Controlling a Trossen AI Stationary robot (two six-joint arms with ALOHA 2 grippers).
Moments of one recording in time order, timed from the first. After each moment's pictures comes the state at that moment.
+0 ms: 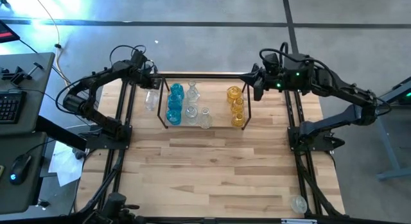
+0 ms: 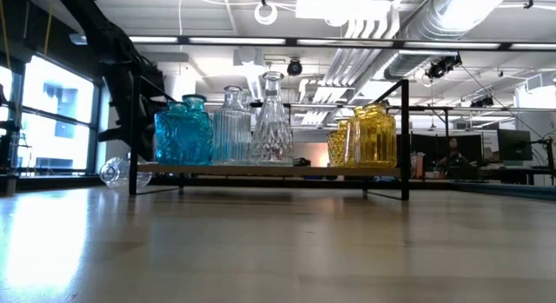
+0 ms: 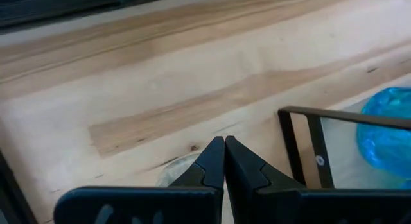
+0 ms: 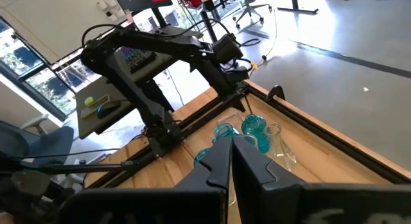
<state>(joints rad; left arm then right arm) 1.18 1.48 0.87 -0.63 0.25 -0.13 -0.16 1.18 1.56 -0.67 0.15 0.47</state>
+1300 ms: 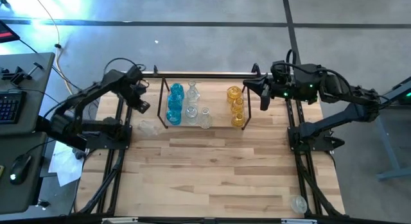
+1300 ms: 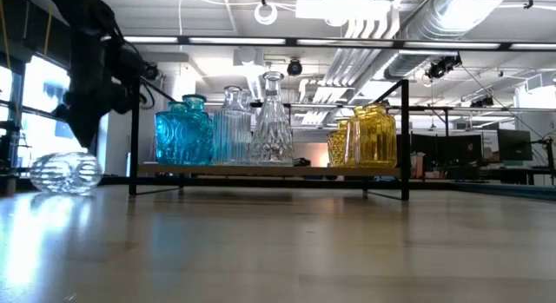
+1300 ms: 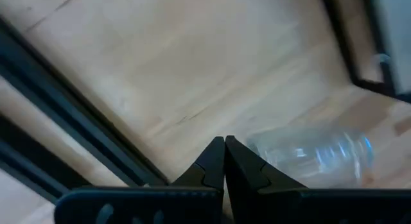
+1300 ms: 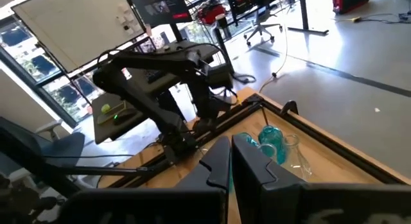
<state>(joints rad) 1.07 1.20 0.77 -1.15 0.15 0.12 0.03 1.14 1.56 -0.64 0.33 0.47</state>
